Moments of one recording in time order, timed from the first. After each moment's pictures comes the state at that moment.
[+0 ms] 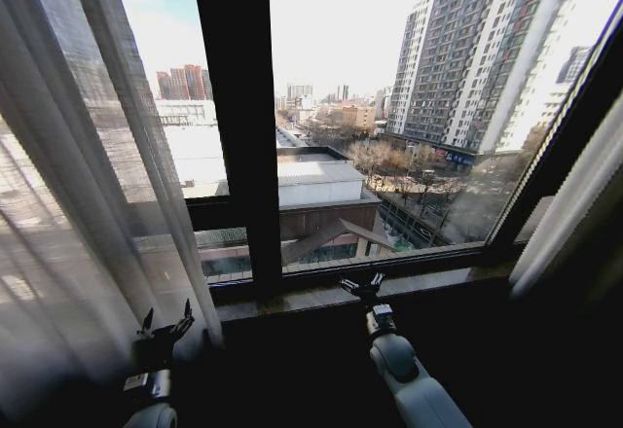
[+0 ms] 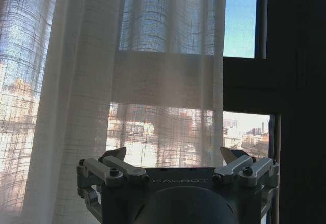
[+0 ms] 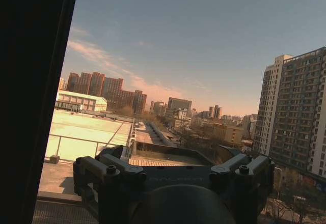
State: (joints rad) left arm 1.45 -1.40 -0.75 -1.74 -0.31 -0.35 -0.05; right arm -1.10 1.24 0.26 1.70 0.10 0.05 0.23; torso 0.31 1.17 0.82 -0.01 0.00
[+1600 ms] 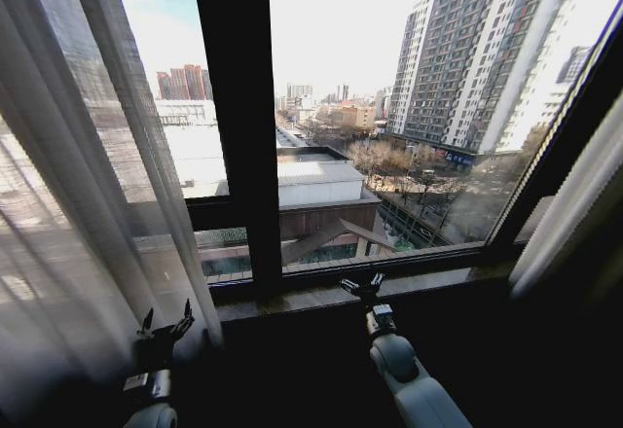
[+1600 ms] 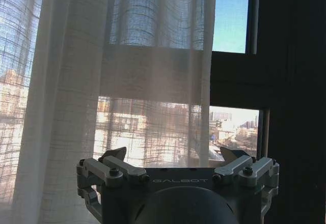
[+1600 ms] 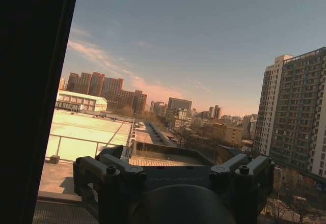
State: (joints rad) left arm 1.47 -1.41 -0.72 -1.79 -0.30 -0.29 -0.05; right arm -1.10 1.24 0.26 1.70 0.10 0.05 0.23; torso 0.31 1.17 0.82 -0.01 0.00
